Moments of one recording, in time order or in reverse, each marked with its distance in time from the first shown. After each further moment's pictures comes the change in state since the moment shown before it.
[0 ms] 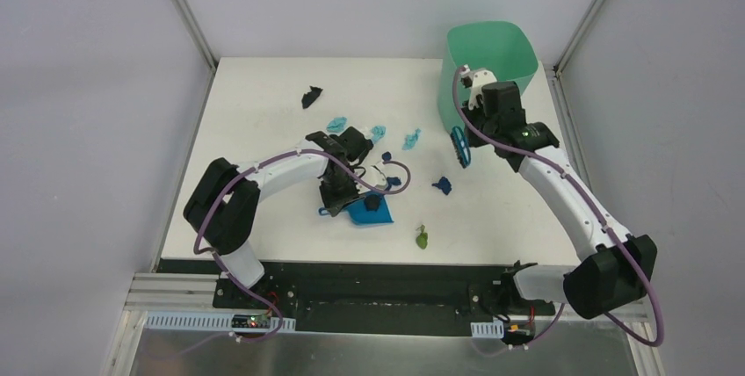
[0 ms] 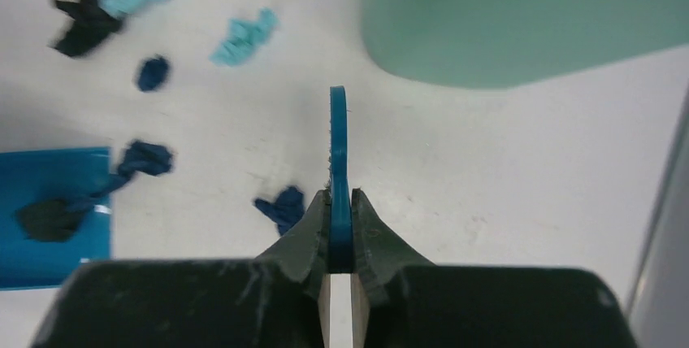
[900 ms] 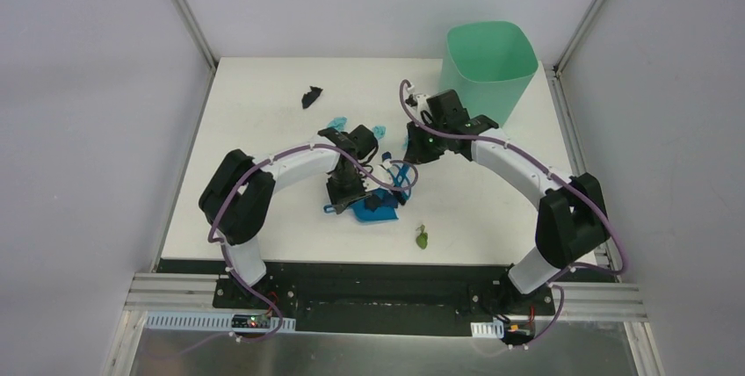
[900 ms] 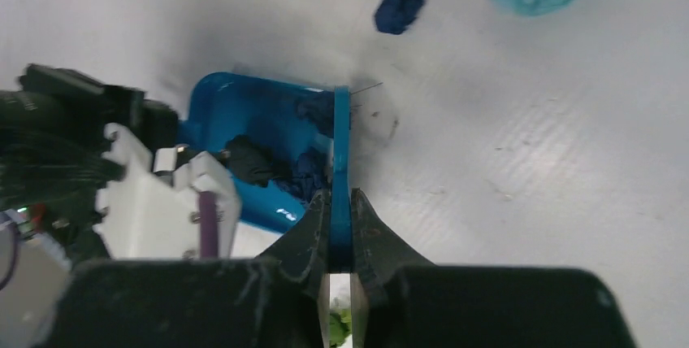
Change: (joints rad) left arm -0.023 0.100 0.085 -0.026 -0.023 -0.003; right arm 0.163 0.307 0.006 0.058 -0.290 0.175
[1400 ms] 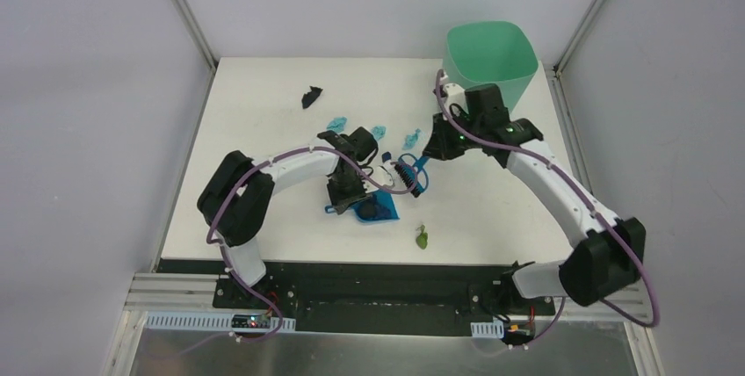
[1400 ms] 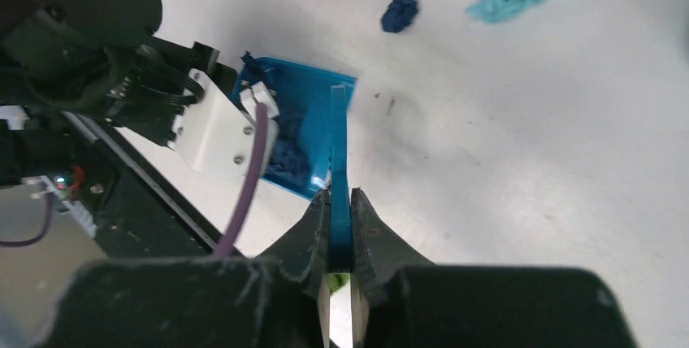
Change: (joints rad) left arm -0.006 0.003 -0.005 0.034 0.000 0.002; right arm -0.087 -0.169 -0.016 -0.068 -0.187 -0.017
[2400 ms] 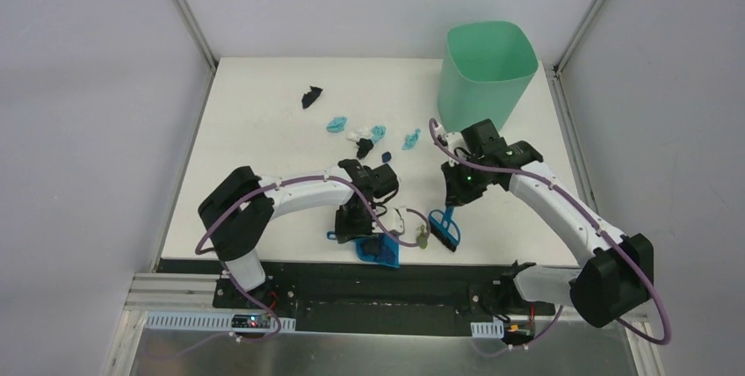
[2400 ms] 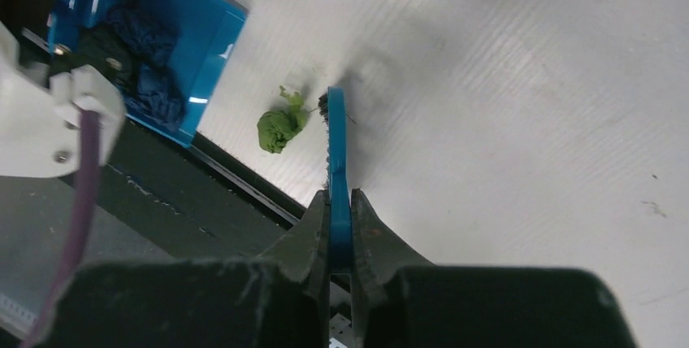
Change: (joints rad) left arm -0.250 -0.084 -0.089 -0.111 -0.006 0.055; right arm 0.013 -0.197 -0.207 -0.342 0.164 -0.183
